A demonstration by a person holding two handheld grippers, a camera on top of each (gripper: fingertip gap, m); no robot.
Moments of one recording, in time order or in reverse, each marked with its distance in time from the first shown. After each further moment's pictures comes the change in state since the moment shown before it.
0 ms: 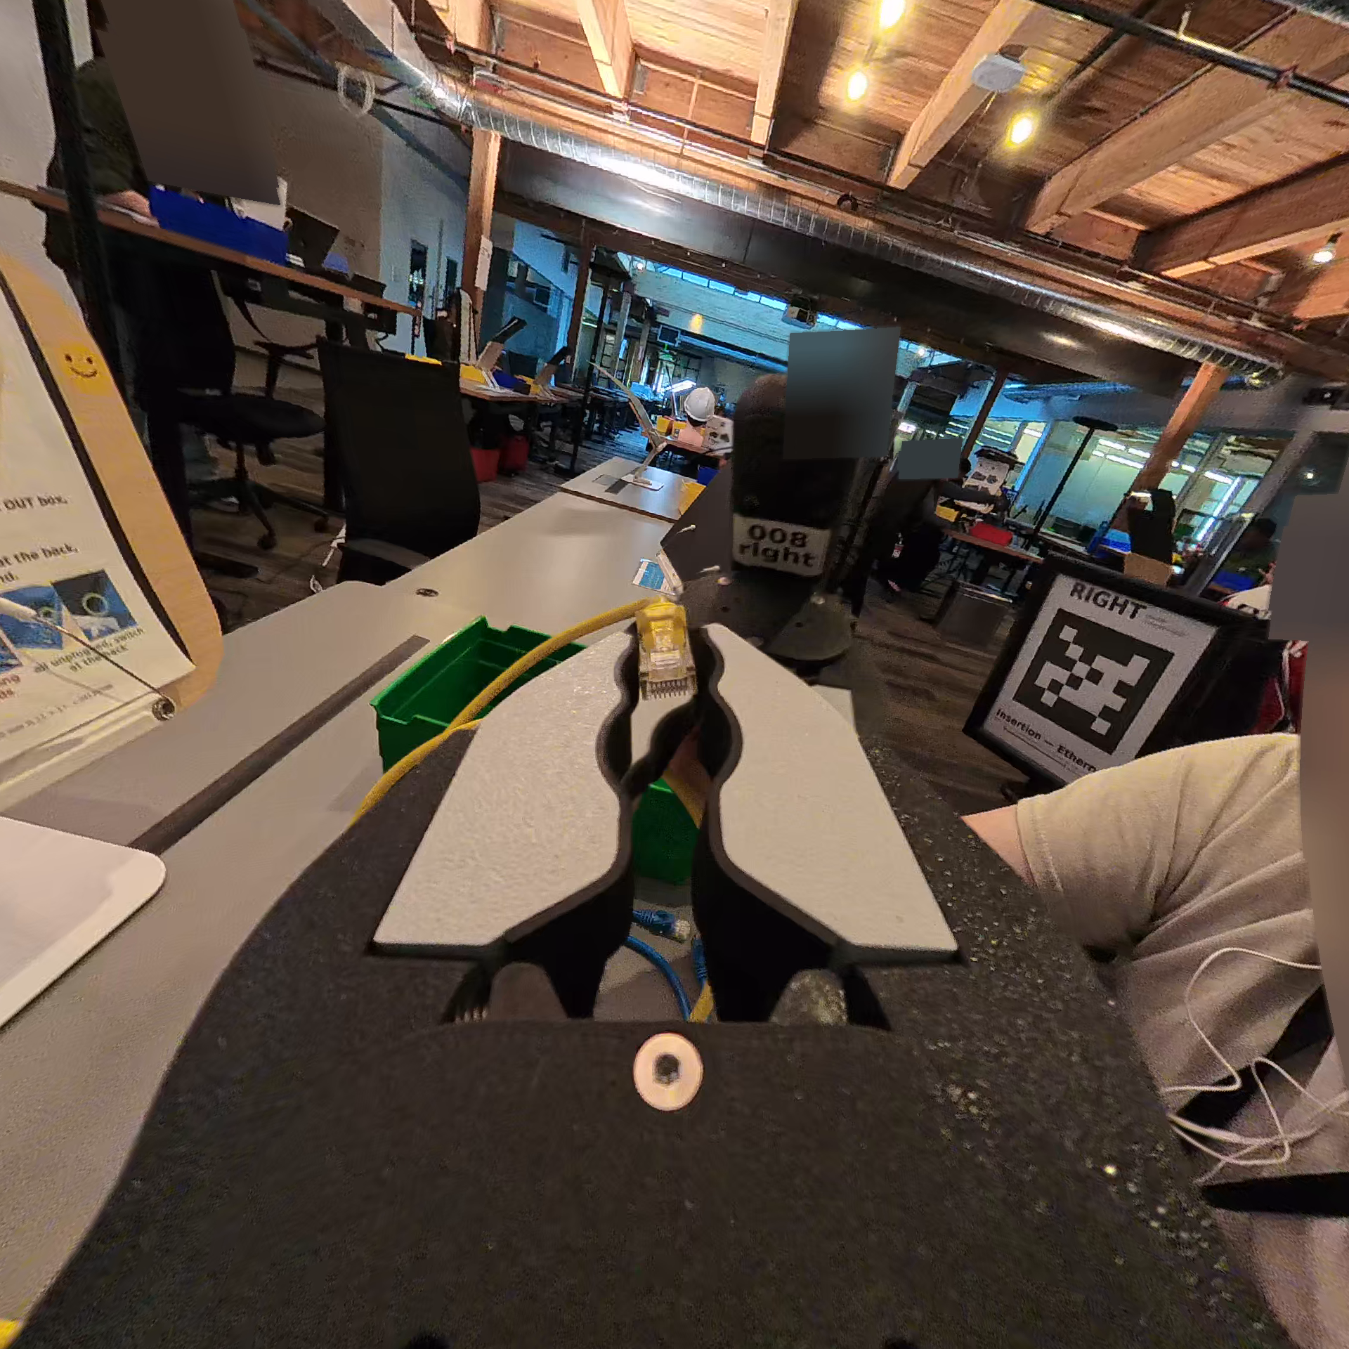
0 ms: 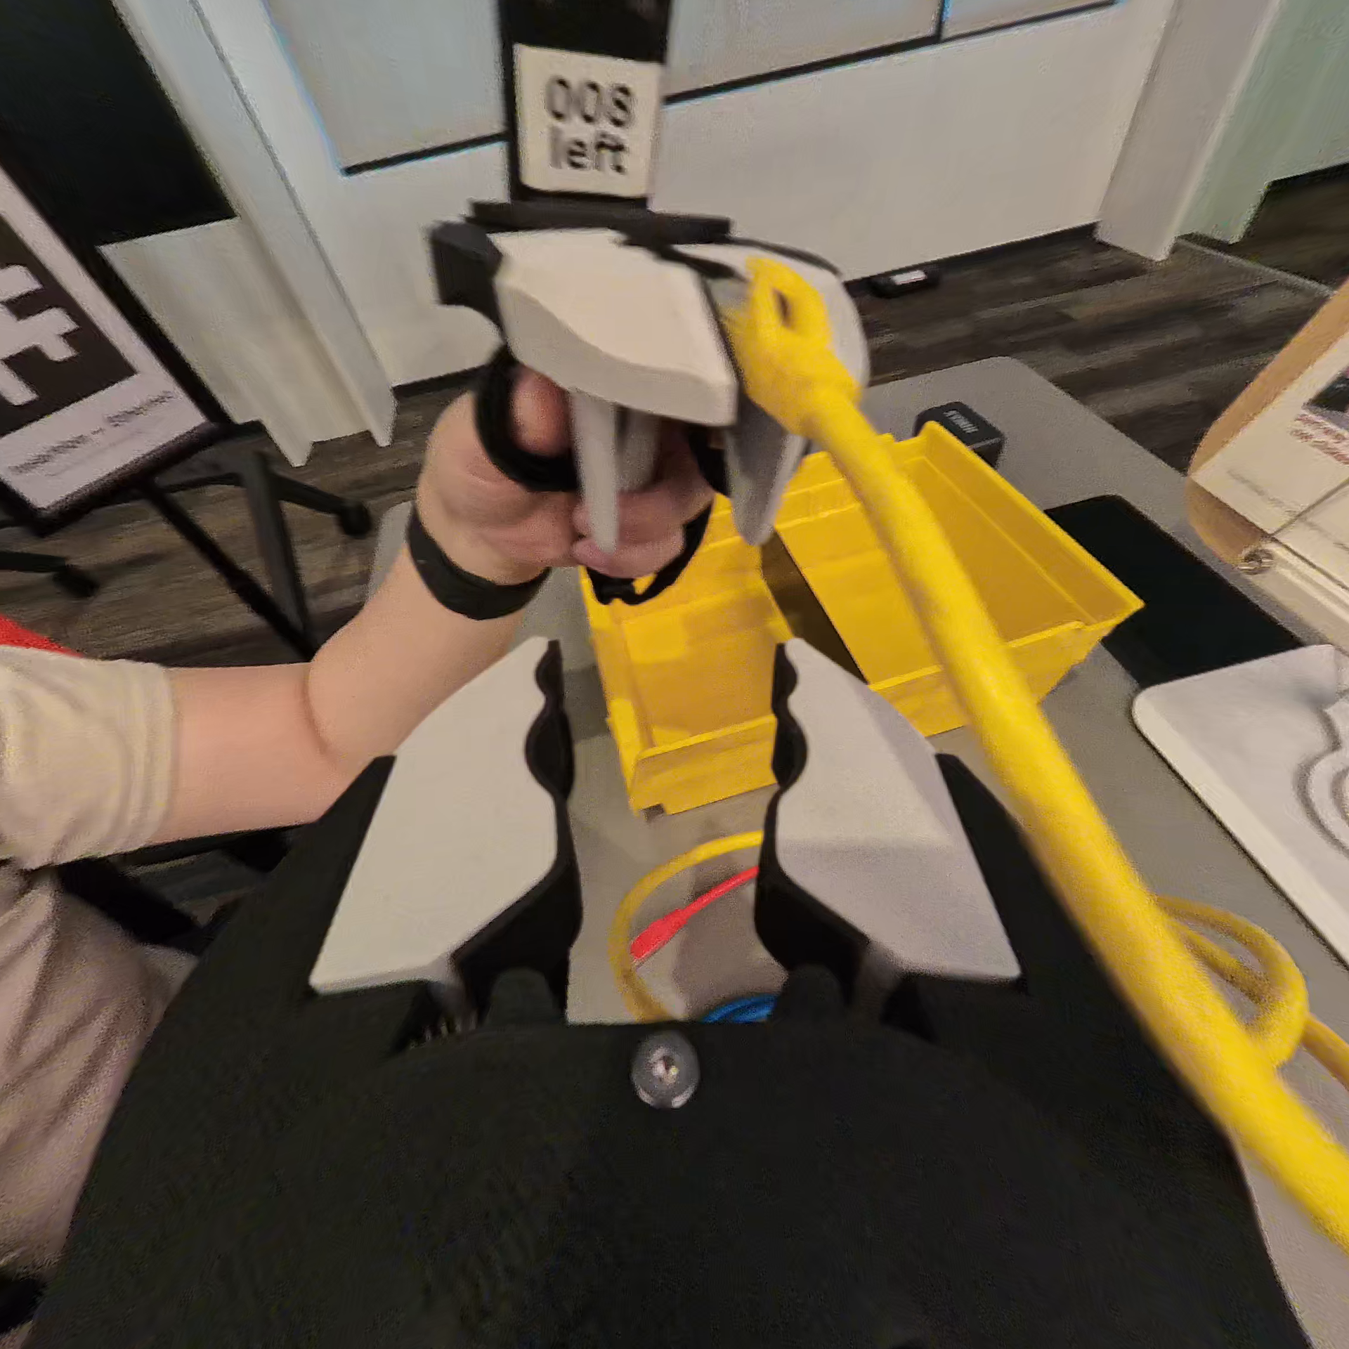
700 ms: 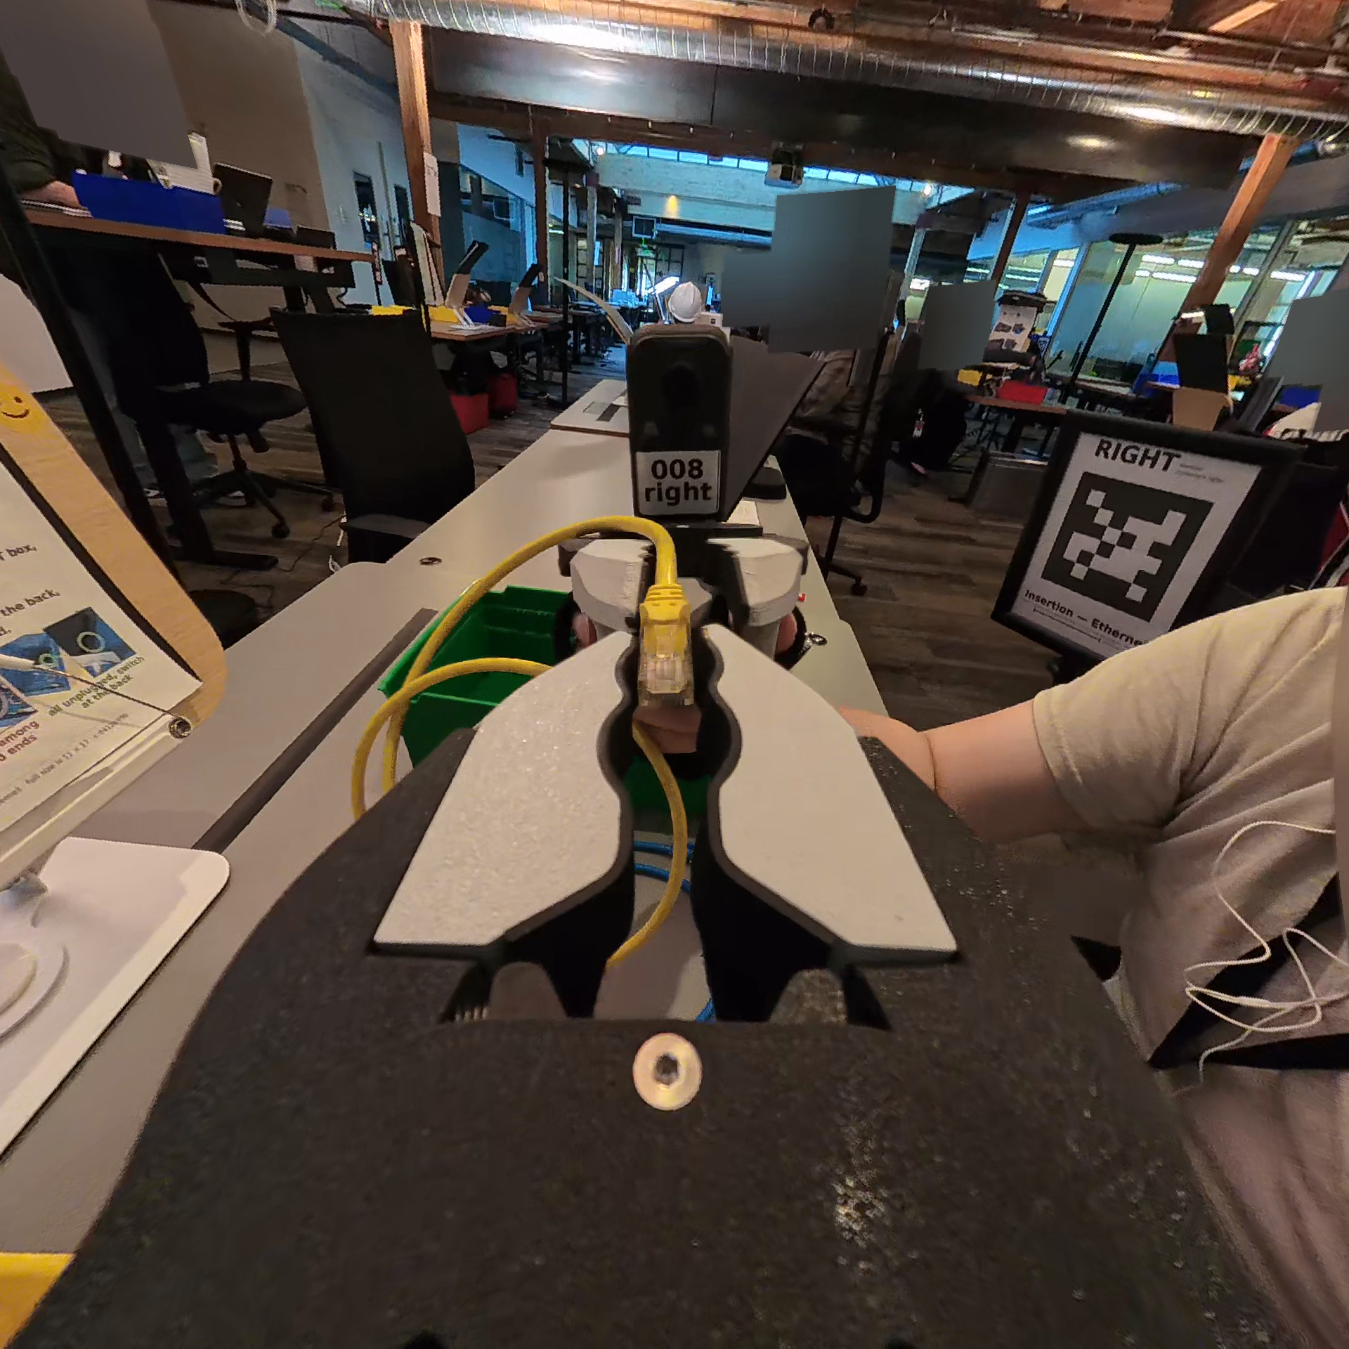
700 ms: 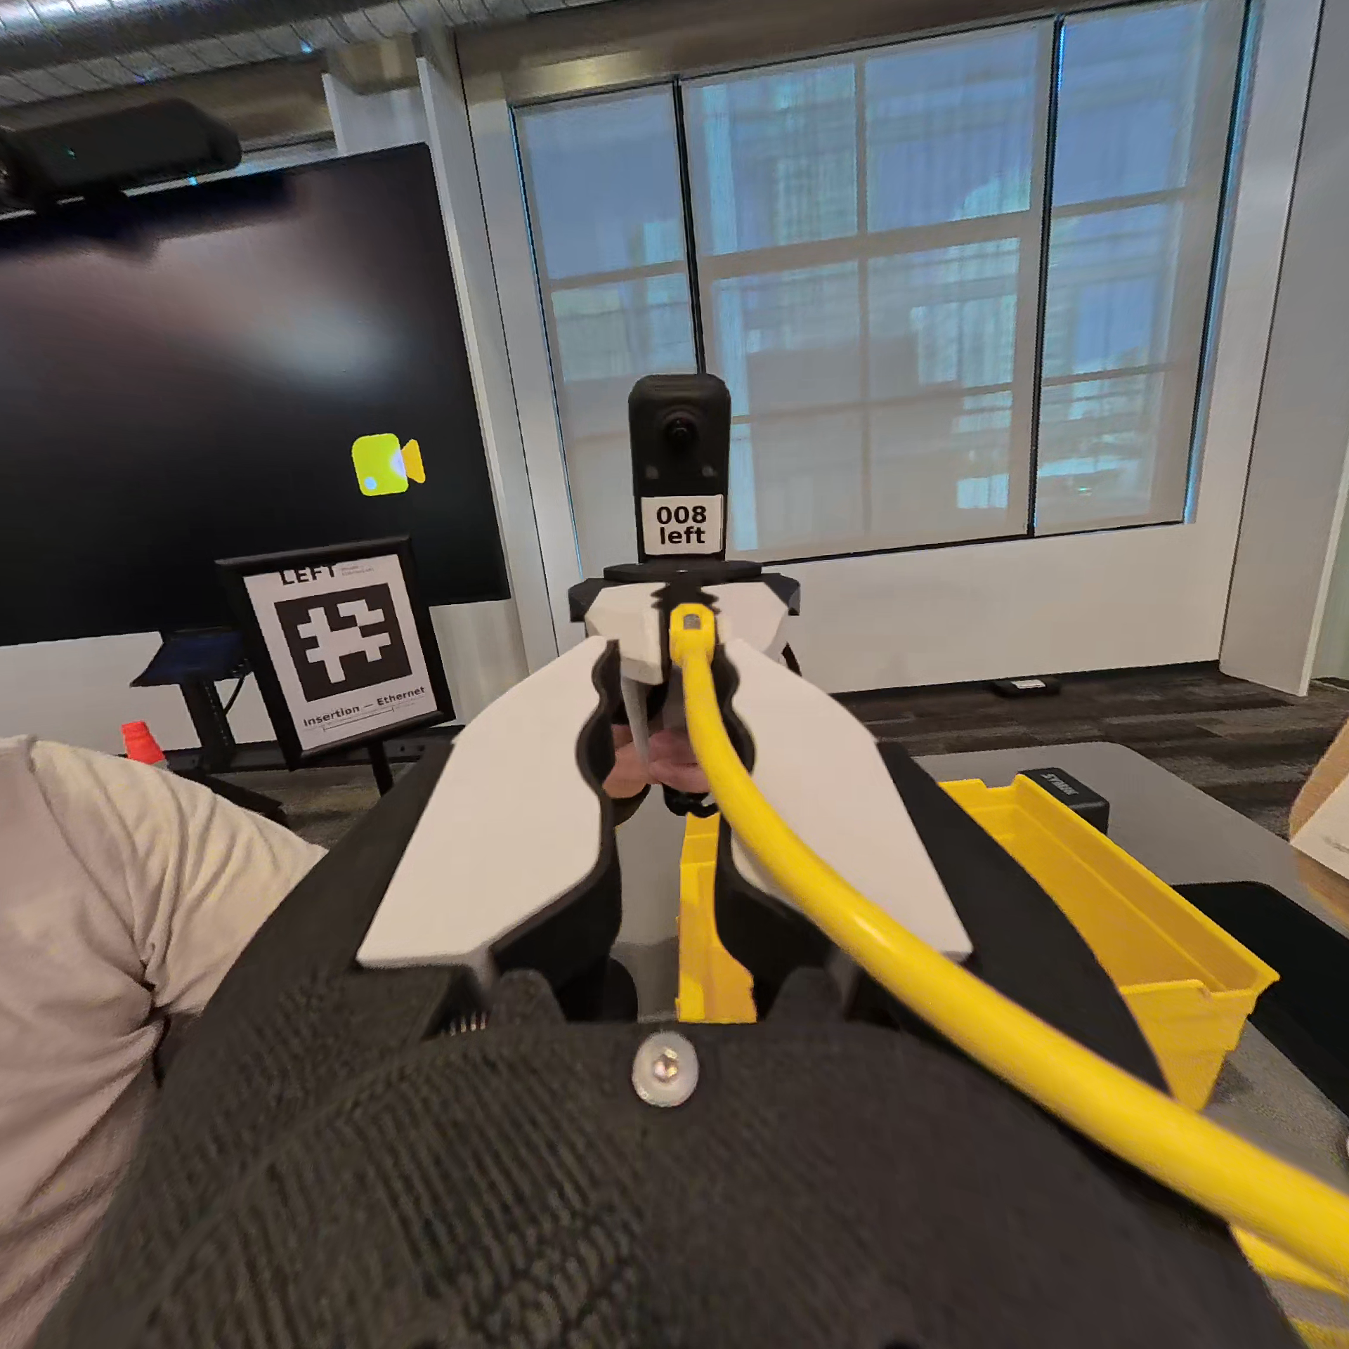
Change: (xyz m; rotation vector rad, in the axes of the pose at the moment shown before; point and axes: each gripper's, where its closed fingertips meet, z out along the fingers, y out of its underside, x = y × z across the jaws) left arm 0.024 0.010 -0.002 -0.133 0.028 0.159; right arm -0.015 -0.063 -0.048 0.583 -0.270 -0.025
